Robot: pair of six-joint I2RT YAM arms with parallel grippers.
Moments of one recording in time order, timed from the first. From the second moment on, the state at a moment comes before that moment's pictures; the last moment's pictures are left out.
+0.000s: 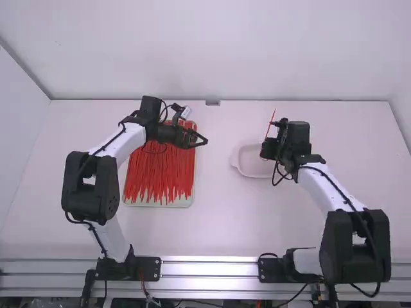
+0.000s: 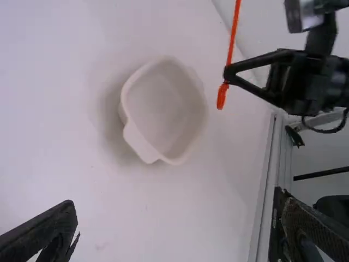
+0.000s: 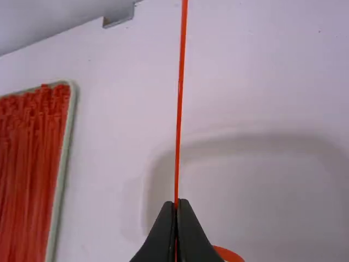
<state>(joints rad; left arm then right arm) -0.12 1.87 1.32 -0.49 1.08 0.11 0.08 1.50 0.84 -0.17 -0.29 0.28</state>
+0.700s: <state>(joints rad) -0.12 1.87 1.32 -0.49 1.10 0.11 0.09 1.72 0.84 -0.08 -0.26 0.31</state>
